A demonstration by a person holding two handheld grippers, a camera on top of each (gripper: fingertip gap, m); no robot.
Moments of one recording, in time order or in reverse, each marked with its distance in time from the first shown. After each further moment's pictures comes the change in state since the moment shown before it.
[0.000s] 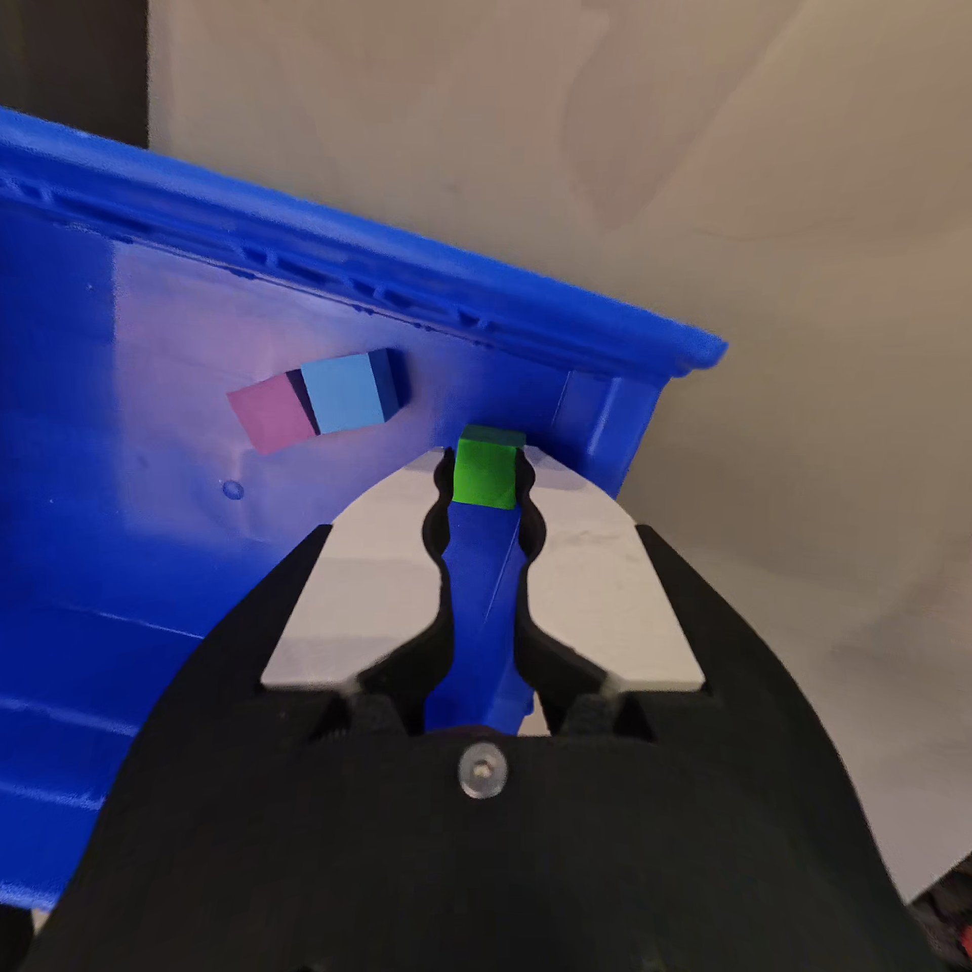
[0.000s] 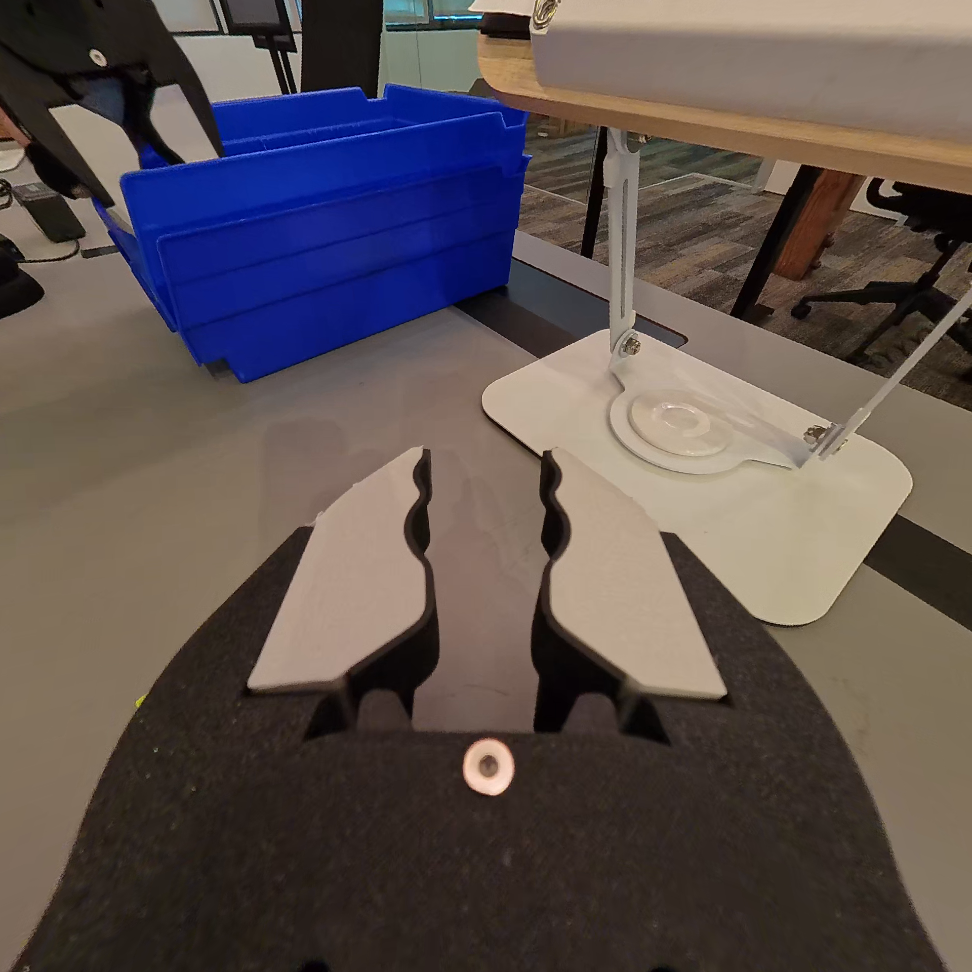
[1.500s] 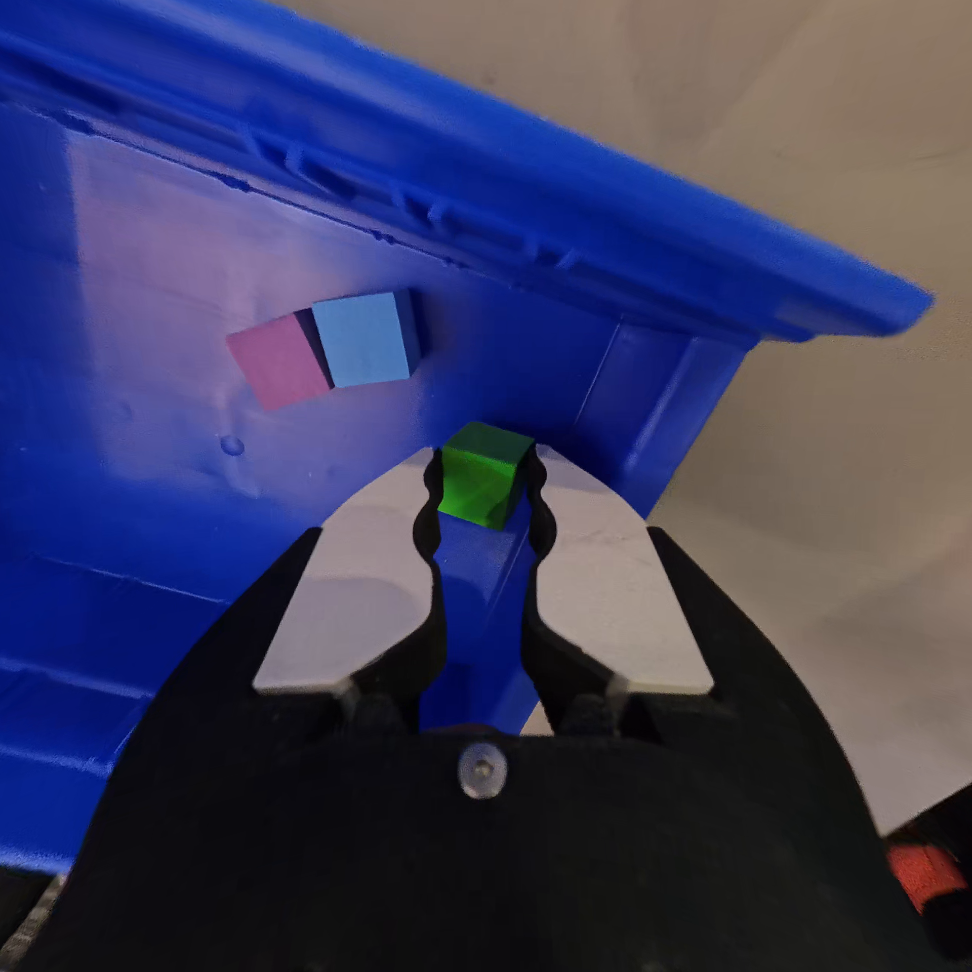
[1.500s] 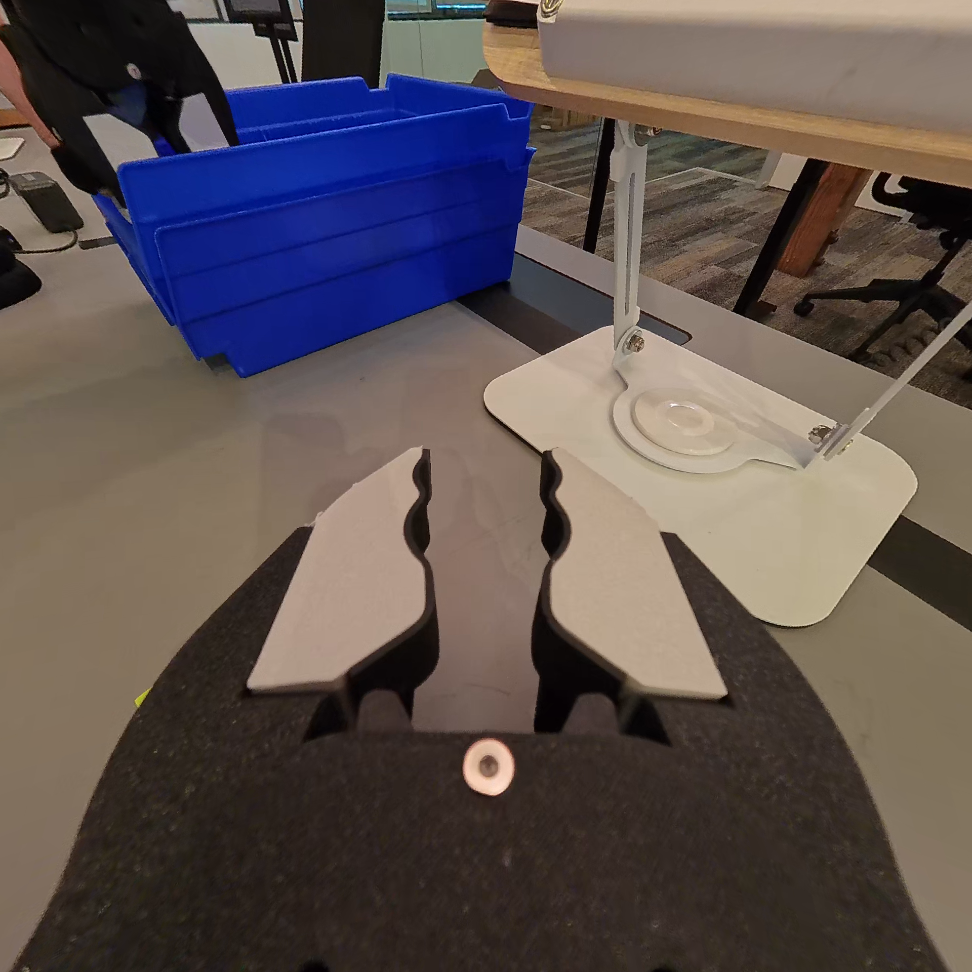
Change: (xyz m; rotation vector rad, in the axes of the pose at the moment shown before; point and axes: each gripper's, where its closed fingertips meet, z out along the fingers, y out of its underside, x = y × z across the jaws) left arm -0.011 0.019 0.007 -0.116 0.000 -0.043; right arm -0.001 0.001 0.001 -0.011 -0.003 -0.007
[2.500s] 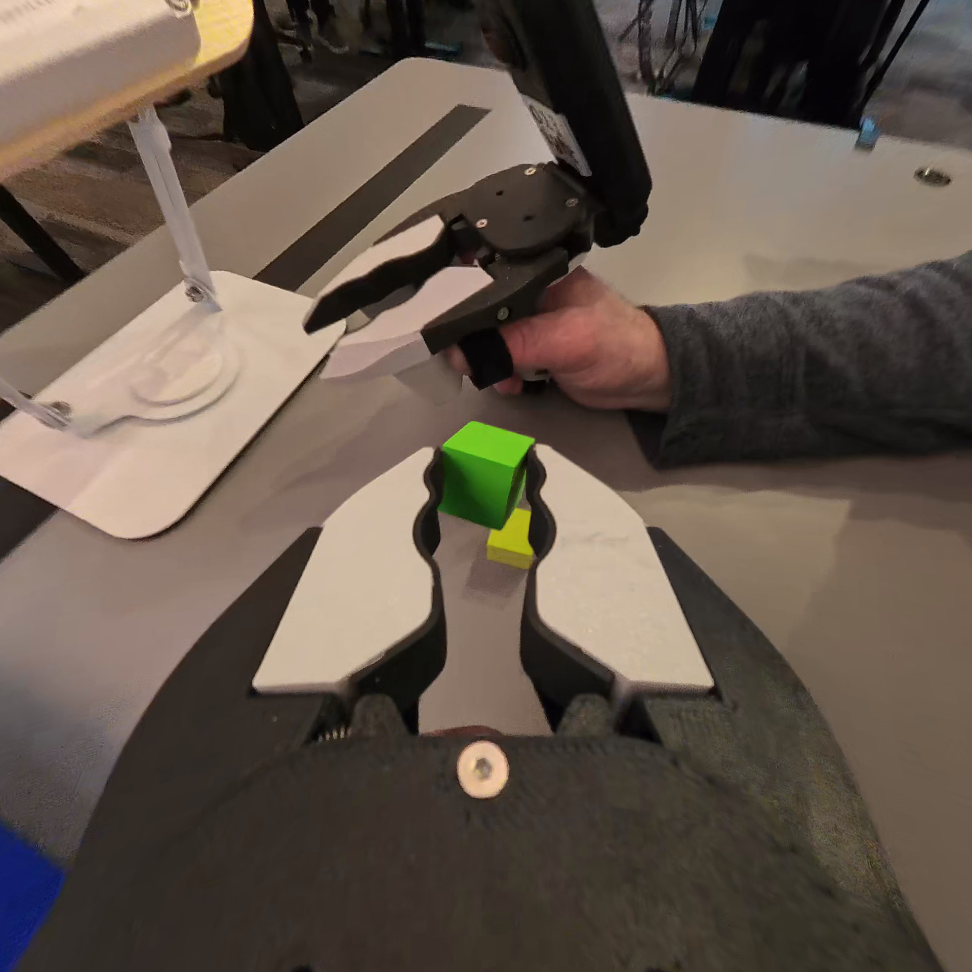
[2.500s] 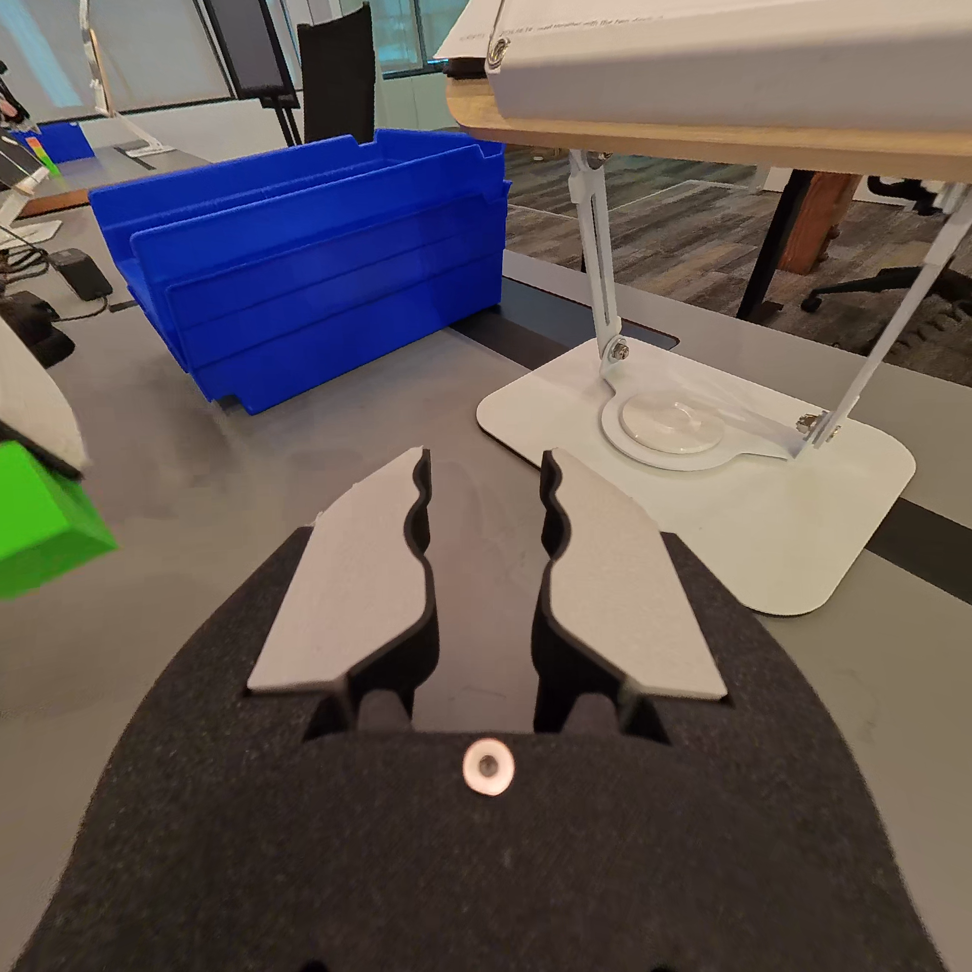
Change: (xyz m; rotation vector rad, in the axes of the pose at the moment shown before) left arm 0.173 -0.224 -0.048 0.959 -0.027 -0.124; right arm 0.010 -0.006 -0.007 0.054 -0.003 0.086
